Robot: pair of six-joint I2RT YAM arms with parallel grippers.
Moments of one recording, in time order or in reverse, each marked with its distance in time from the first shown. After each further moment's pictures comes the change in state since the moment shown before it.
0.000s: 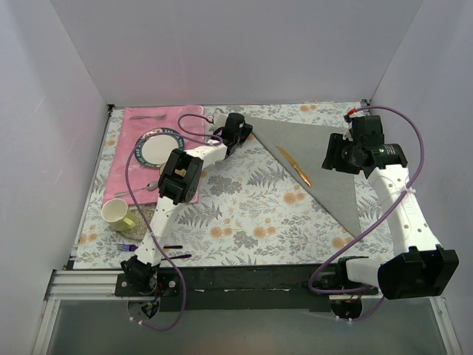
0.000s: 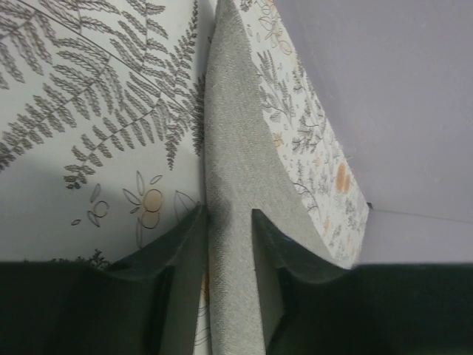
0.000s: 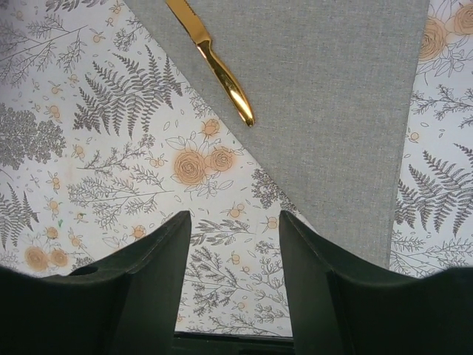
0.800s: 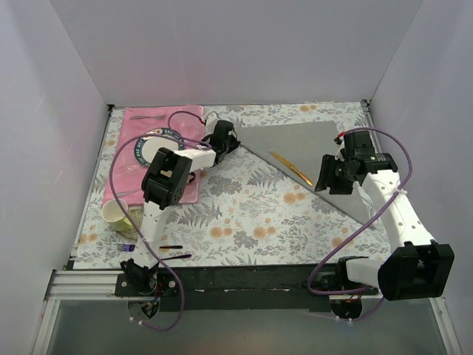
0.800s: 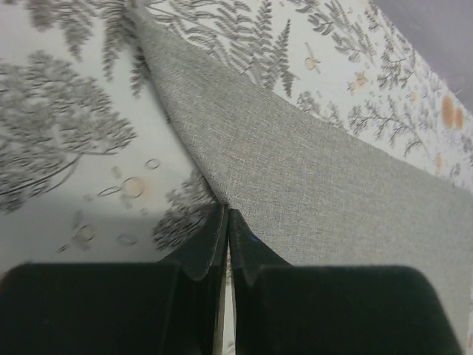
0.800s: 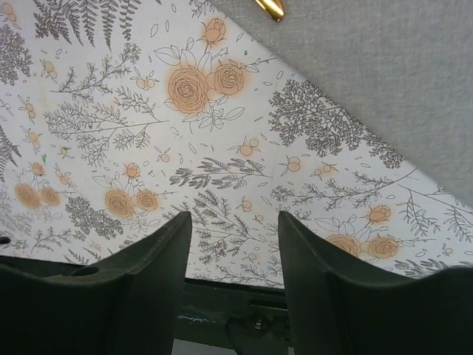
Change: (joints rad) left arm 0.016 -0.227 -0.365 0.070 -0.002 0.365; right arm -0.003 -0.008 -0.161 -0.062 -0.105 0.011
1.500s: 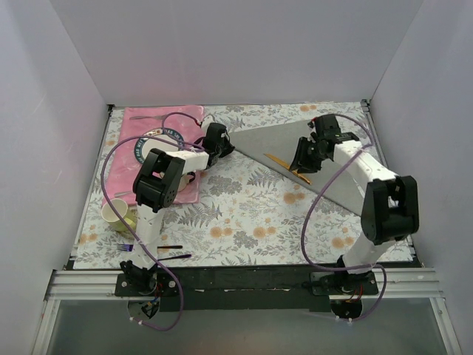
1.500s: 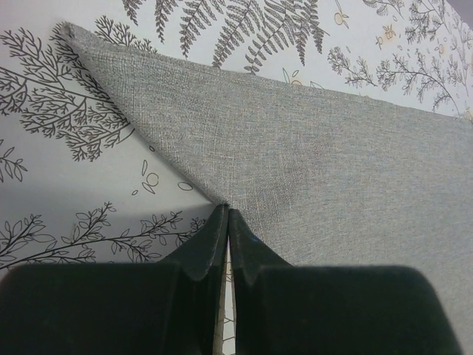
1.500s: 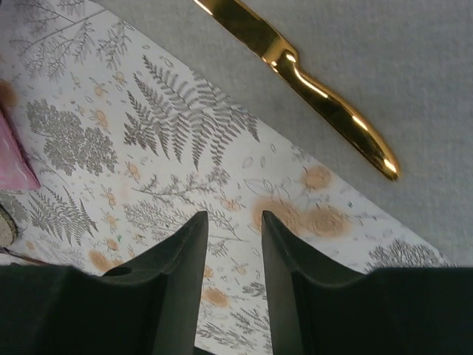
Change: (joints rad) left arm 0.030 -0.139 -0.192 -0.003 0.089 0.087; right arm 0.090 0.398 0.111 0.323 -0.120 0.147
